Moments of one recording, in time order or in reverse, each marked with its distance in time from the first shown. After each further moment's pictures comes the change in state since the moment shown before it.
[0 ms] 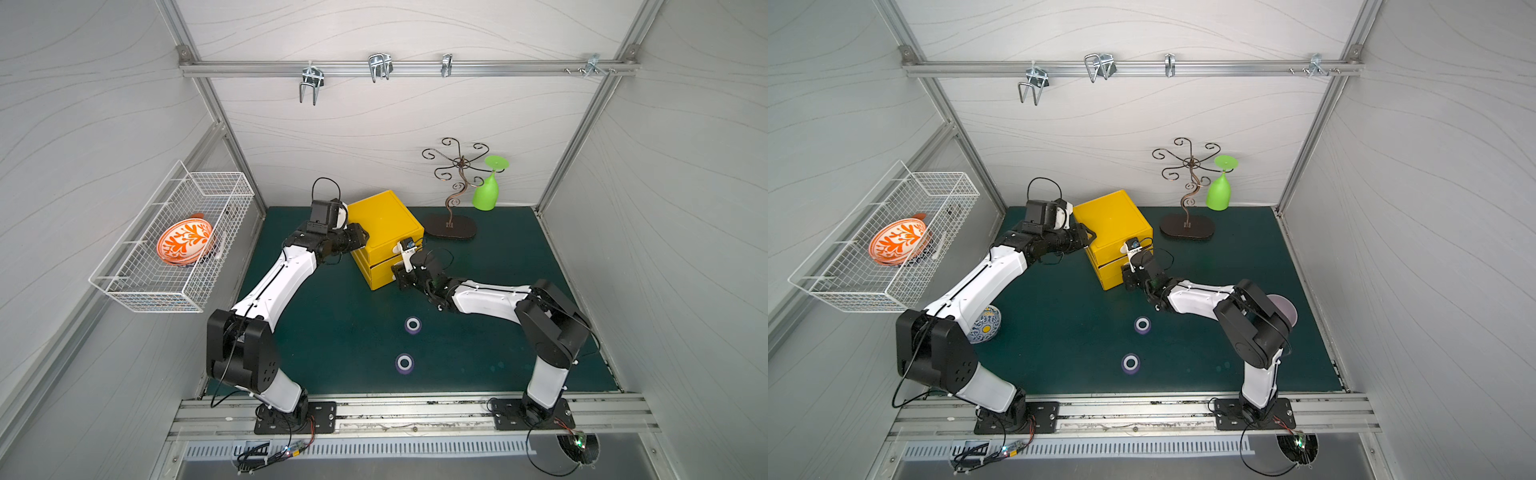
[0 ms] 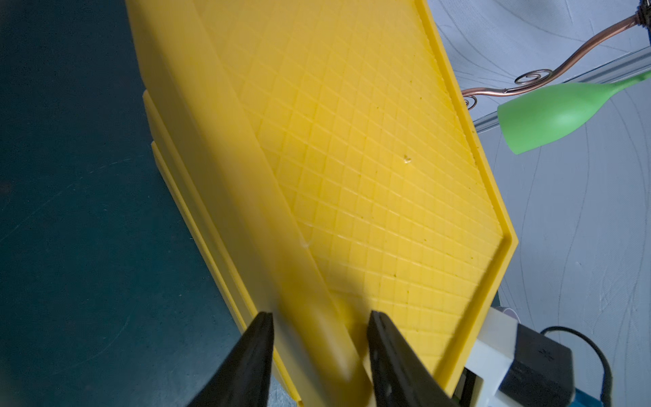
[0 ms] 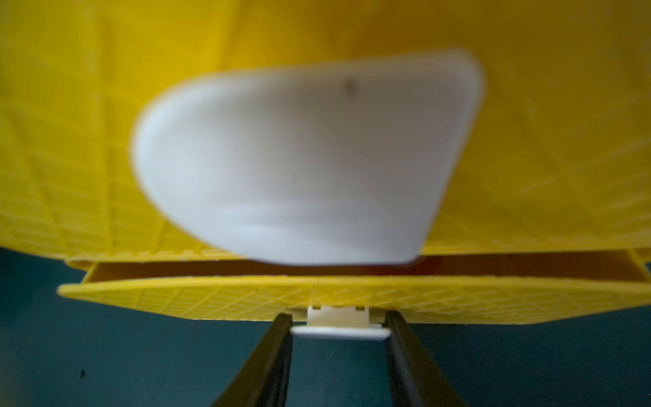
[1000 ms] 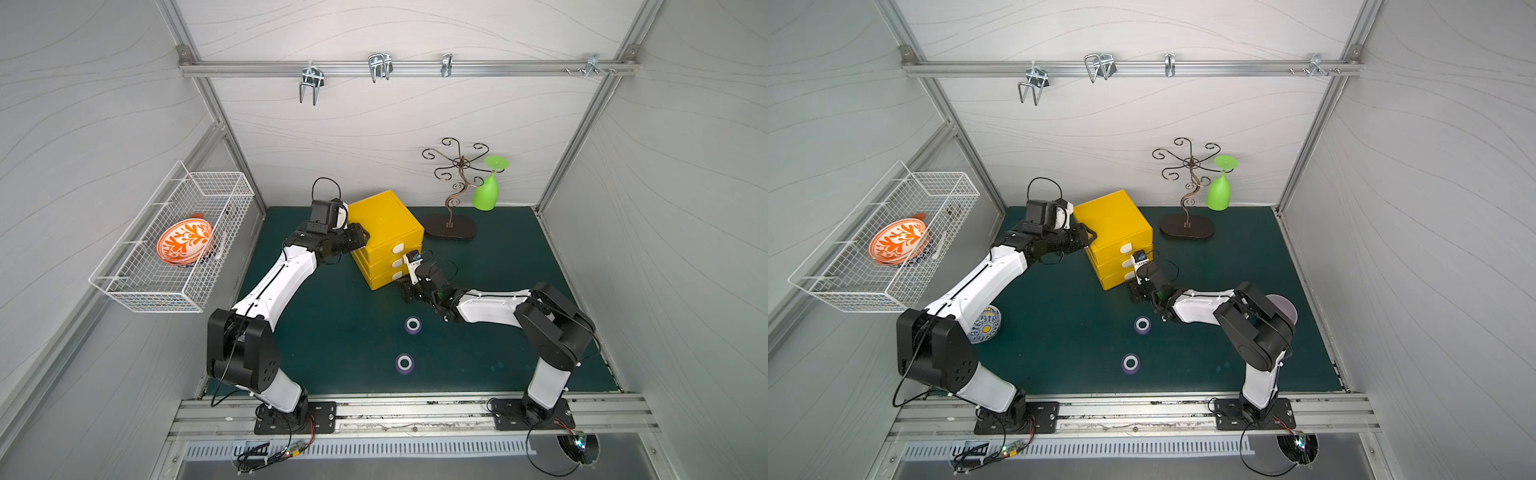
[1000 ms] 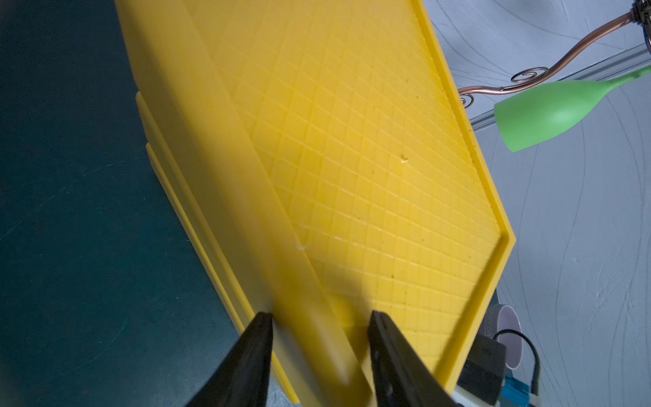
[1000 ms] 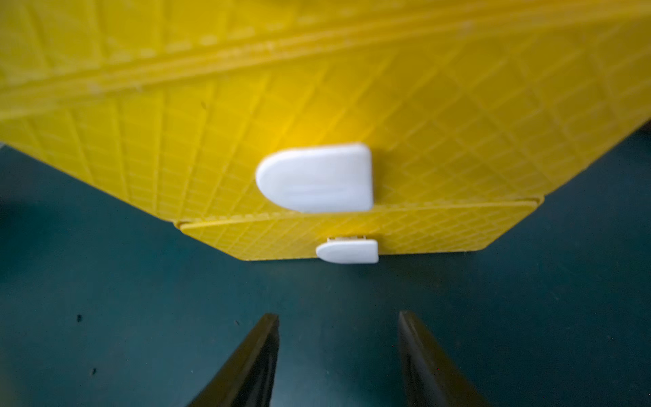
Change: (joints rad) left arm 0.001 0.003 0.000 0.006 0.011 0.005; right arm -0.002 -0.032 -0.163 0.041 -0.023 0.071
